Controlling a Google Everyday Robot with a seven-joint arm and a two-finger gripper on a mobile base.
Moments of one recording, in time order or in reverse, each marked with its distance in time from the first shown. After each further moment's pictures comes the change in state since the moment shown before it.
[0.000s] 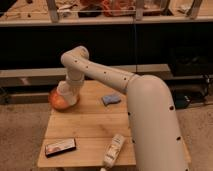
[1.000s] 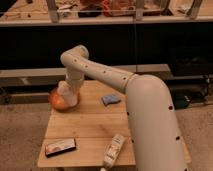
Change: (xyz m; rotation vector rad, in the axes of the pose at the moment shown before) arm 0.003 -0.001 -0.002 -0.002 0.007 -0.006
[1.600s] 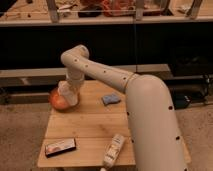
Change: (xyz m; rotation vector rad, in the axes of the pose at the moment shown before) arm 0.003 0.001 -0.001 -0.001 0.005 -0.002
